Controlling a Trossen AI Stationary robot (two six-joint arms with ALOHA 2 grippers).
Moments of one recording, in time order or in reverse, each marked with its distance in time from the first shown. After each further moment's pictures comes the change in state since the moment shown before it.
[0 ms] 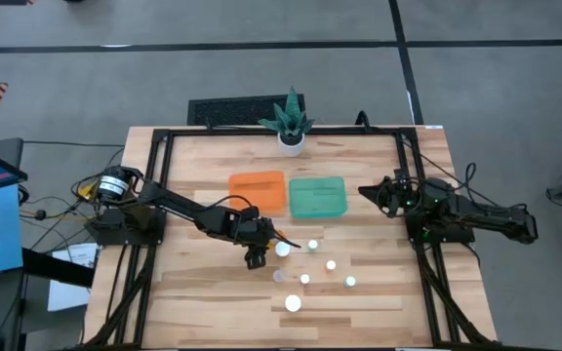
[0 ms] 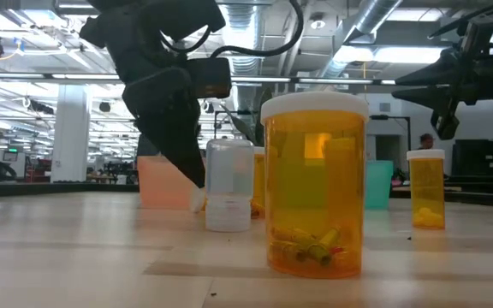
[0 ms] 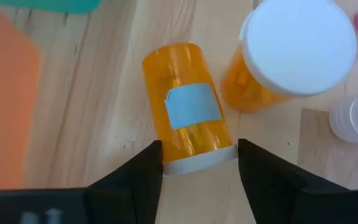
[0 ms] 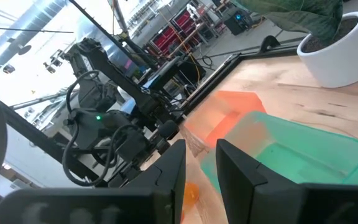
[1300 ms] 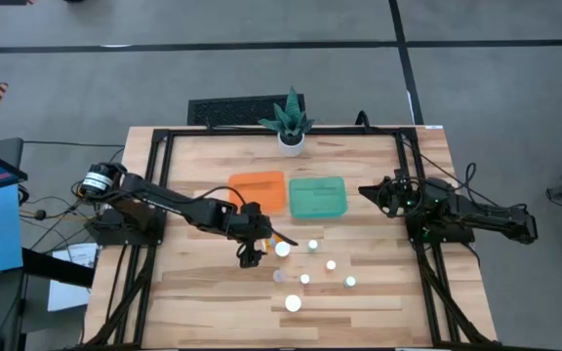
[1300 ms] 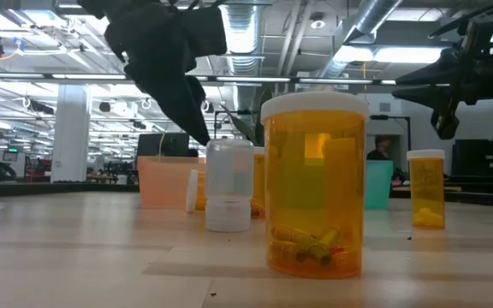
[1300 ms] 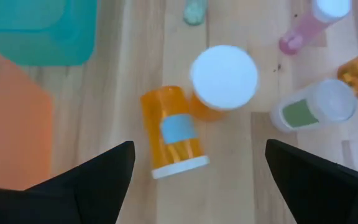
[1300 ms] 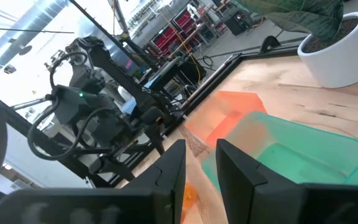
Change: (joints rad) left arm 0.011 -0.133 0.031 -0.082 0.080 0.136; right arm 0.000 -0.003 0.000 0.000 -0.001 0.000
